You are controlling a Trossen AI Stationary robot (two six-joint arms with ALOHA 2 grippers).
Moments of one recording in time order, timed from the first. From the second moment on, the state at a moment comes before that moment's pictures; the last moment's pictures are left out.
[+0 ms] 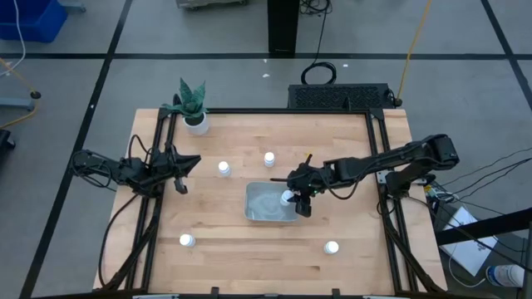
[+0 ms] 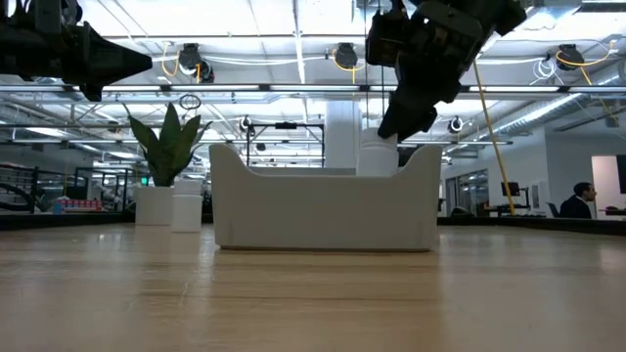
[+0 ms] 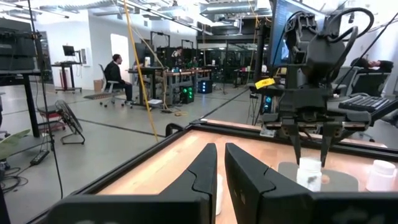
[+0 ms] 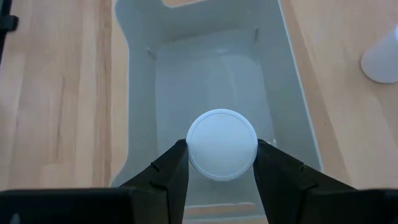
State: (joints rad) left arm -0.28 0.04 0.09 0.10 -0.63 0.04; right arm 0.10 1.52 0.96 -0.32 -0.03 0.31
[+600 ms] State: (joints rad) left arm -0.28 0.04 0.09 0.09 -0.63 0.05; right arm 0.10 1.63 0.96 -0.27 -0.06 0.30
